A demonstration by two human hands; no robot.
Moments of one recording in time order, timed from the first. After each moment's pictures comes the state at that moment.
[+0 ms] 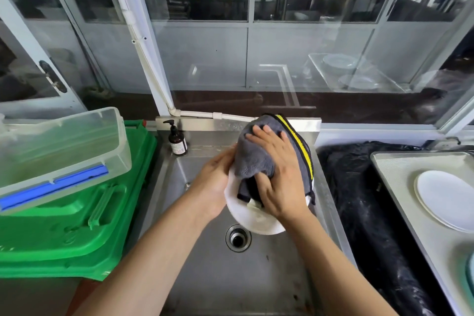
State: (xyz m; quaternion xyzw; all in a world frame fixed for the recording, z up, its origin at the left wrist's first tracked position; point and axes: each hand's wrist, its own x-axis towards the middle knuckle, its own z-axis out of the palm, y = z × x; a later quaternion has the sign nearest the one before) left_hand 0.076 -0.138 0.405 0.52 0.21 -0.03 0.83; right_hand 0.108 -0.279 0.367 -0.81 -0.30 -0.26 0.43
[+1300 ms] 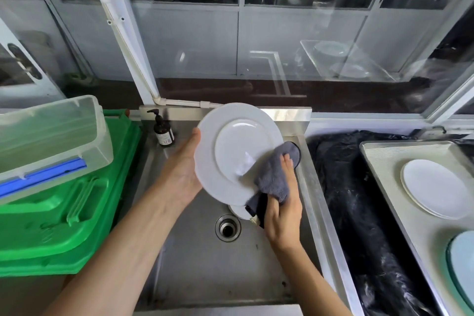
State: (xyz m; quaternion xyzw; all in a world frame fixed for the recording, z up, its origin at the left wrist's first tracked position) left_hand 0.090 -0.115 0.398 0.51 0.19 -0.04 0.84; right_hand 0.070 -0.305 0.269 -0.77 -0.07 -0.20 0.60
